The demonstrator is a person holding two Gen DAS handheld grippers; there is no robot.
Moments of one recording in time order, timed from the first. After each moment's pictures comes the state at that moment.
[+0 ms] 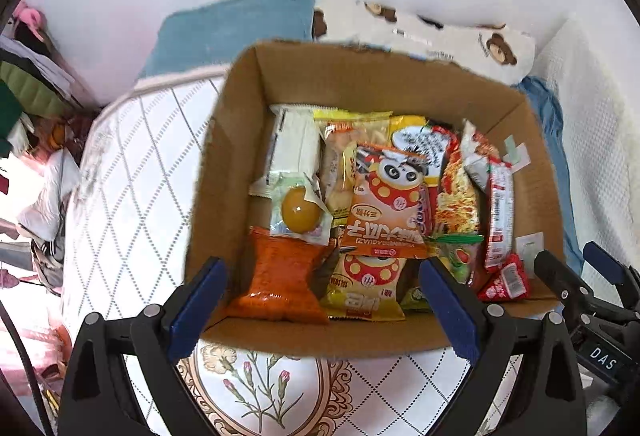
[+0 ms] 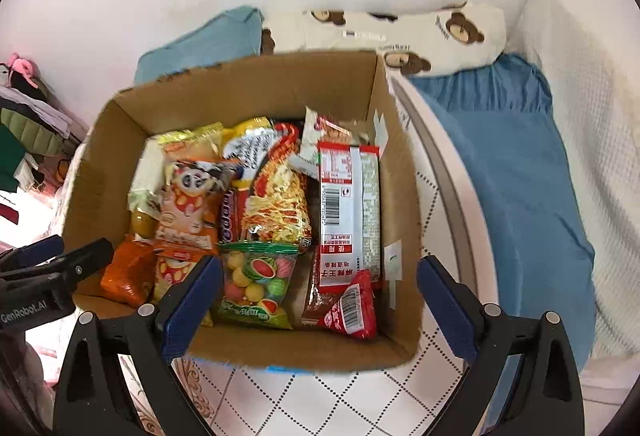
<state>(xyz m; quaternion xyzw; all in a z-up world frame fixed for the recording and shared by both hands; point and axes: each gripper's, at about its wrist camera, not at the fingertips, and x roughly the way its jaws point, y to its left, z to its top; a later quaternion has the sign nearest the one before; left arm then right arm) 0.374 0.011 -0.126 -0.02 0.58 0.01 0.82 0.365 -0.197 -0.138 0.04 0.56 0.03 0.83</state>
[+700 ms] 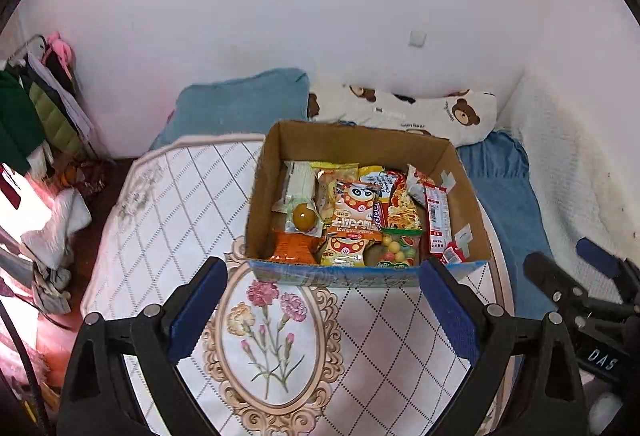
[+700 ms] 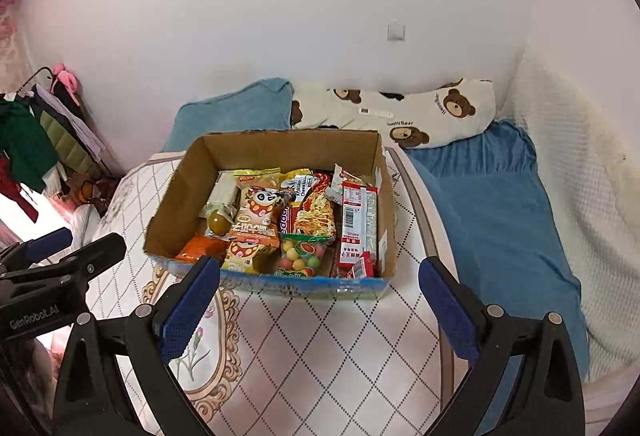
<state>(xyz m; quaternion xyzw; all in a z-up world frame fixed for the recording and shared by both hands) 0.238 0.013 -0.022 -0.02 0.45 0.00 0.89 0.222 -0.194 -0.014 0.02 0.44 0.05 0.90</state>
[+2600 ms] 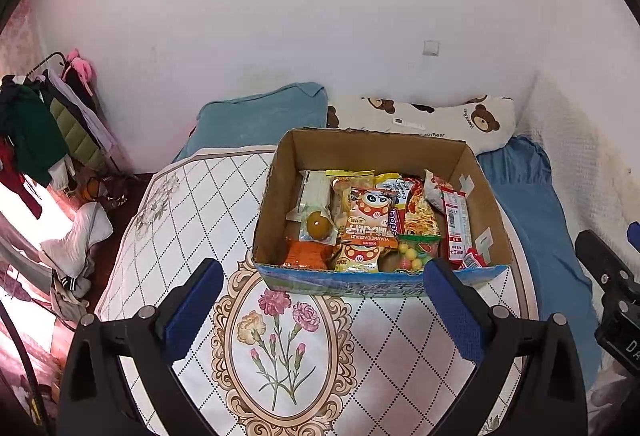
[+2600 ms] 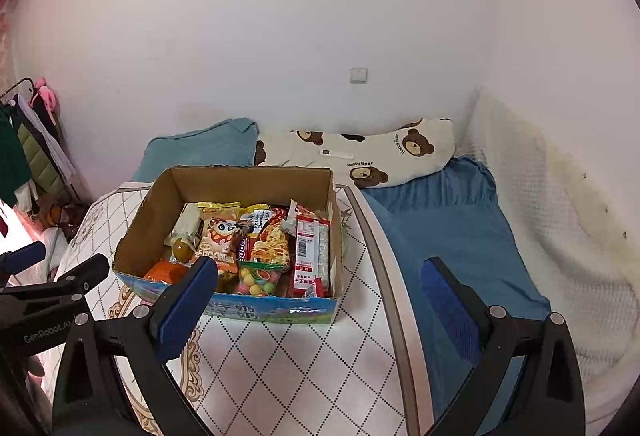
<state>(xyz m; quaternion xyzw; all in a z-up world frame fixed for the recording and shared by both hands) 0.238 -0.004 -0.043 0.01 0.42 0.04 0.91 0.201 -0.218 -0.001 -0.01 0.37 -0.01 0.93</state>
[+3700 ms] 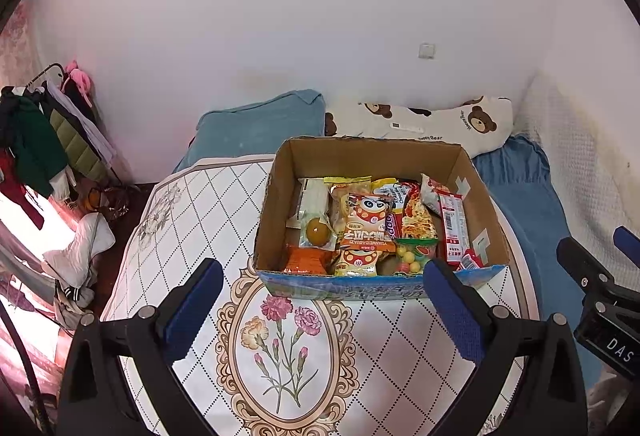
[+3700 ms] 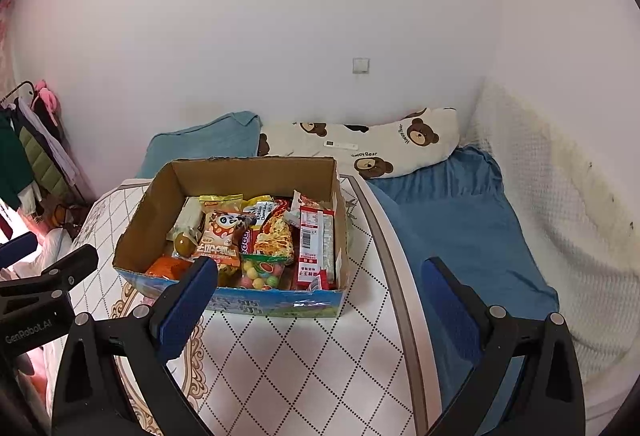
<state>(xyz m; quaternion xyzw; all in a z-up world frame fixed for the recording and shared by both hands) 0.239 -0.005 -0.038 0.02 0.41 0.03 0.91 0.204 -0.219 -0.010 0.00 0.38 0.00 0.92</state>
